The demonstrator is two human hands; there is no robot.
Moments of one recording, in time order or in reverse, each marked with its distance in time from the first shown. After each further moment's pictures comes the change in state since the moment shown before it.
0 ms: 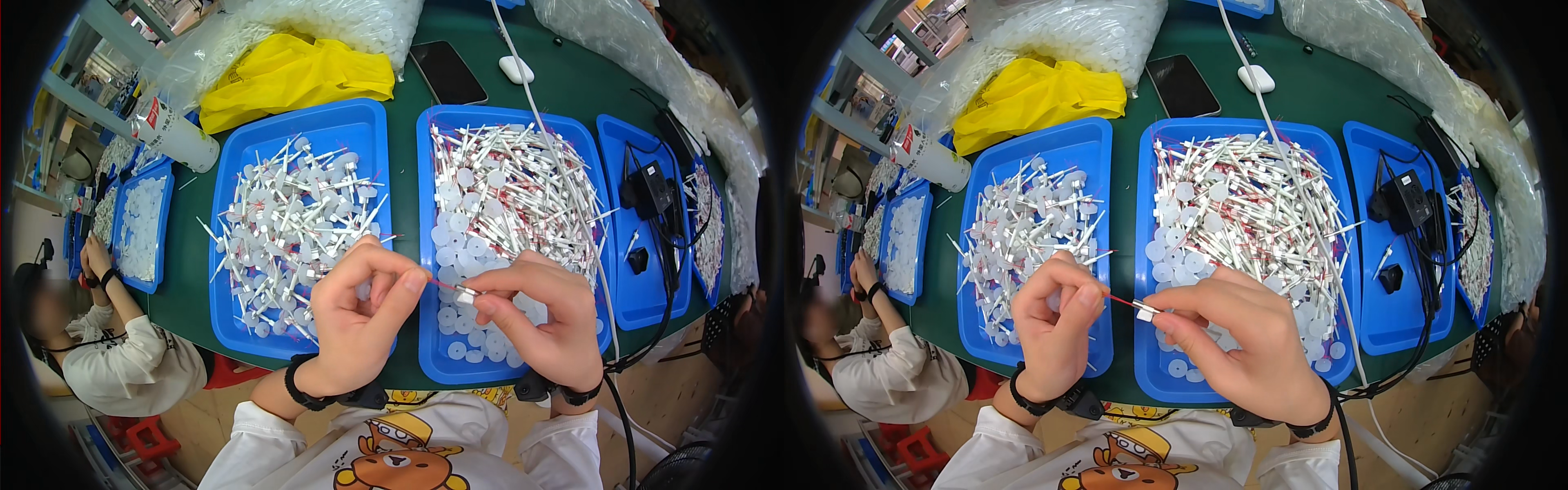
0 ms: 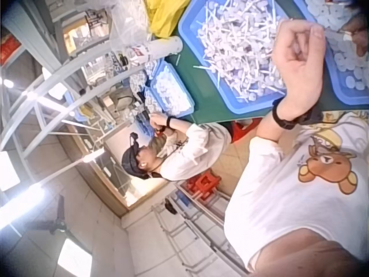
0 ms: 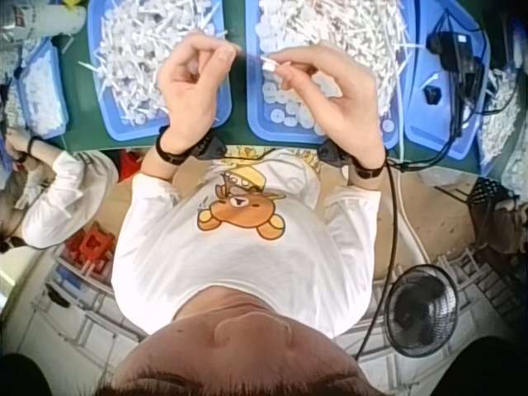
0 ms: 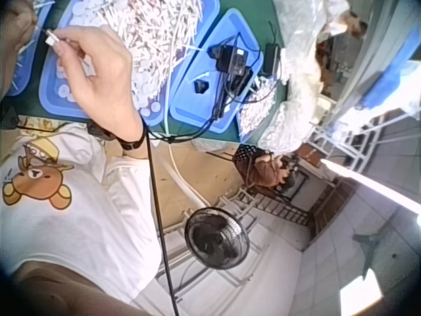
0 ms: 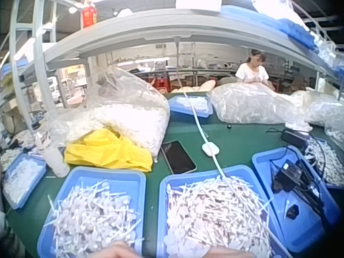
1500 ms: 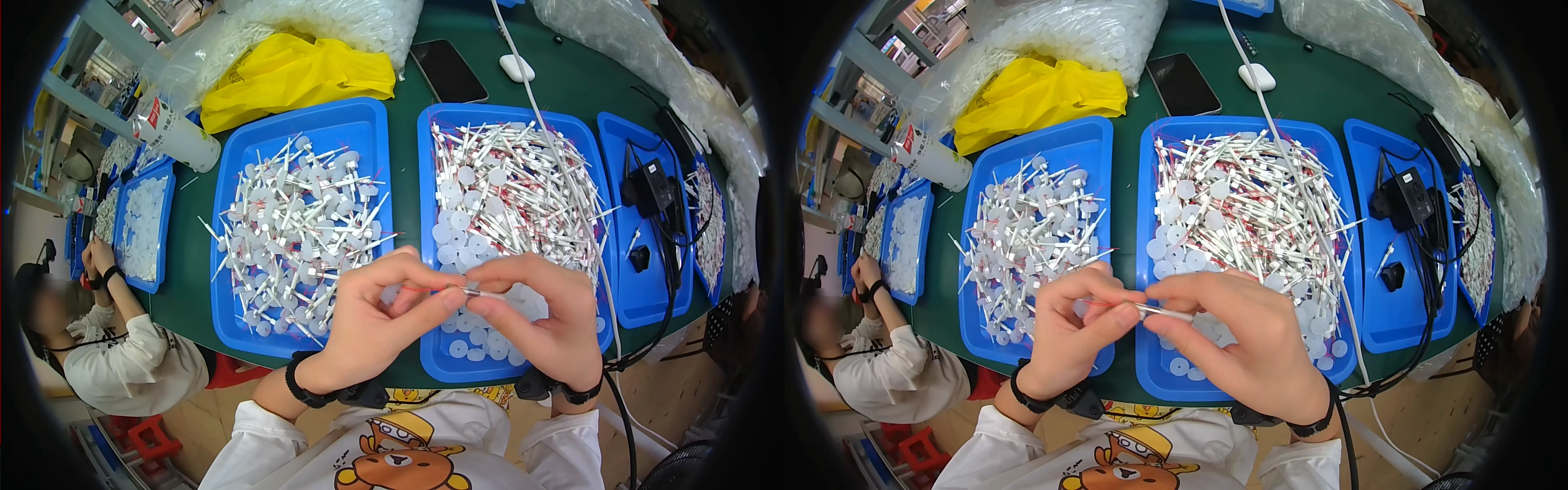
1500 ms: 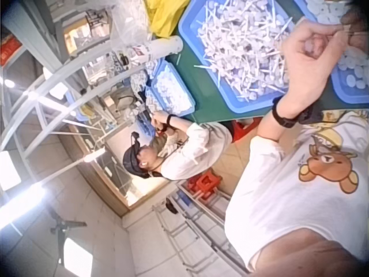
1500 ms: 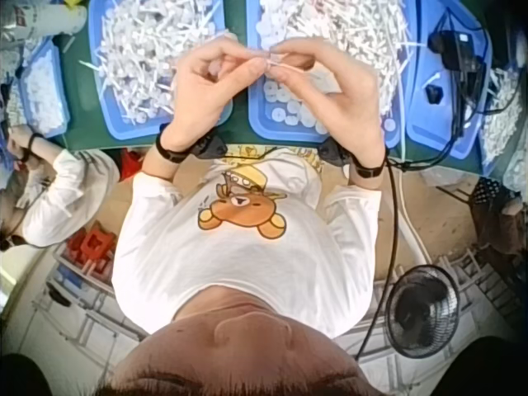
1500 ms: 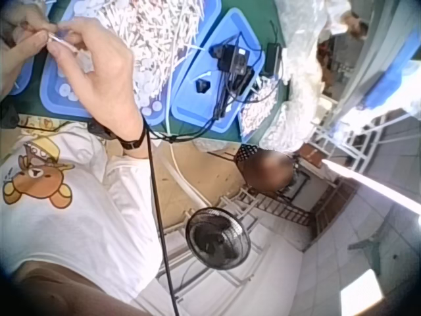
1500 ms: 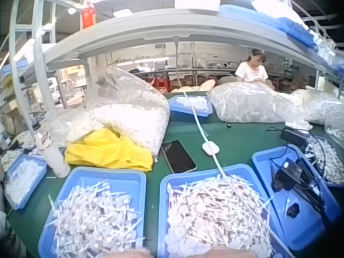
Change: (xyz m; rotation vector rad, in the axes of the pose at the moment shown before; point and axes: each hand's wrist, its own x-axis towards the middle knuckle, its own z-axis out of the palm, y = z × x) left_hand 0.003 0.004 0.001 -0.022 -0.211 -0.154; right_hand -0.002 0.001 0.000 -0.006 -0.001 0.010
